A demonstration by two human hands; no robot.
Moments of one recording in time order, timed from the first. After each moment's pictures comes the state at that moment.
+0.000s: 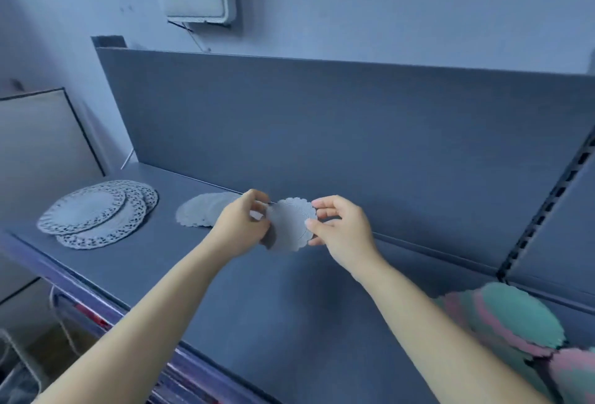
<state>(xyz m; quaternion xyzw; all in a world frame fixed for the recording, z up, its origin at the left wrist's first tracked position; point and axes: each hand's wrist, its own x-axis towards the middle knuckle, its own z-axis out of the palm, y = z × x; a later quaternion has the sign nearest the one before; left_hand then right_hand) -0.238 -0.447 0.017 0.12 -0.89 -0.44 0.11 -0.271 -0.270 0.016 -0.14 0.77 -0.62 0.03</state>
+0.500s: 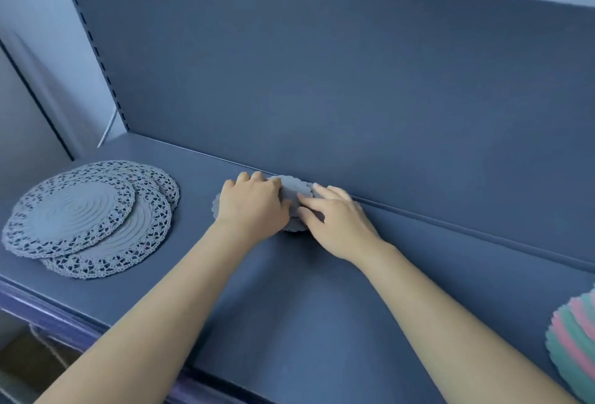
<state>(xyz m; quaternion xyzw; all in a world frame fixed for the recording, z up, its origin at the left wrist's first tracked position) -0.314 -0.592 -0.028 0.05 -1.00 -0.02 0.08 -0.326 -0.438 -0.034 -0.22 0.95 -0.20 0.02</state>
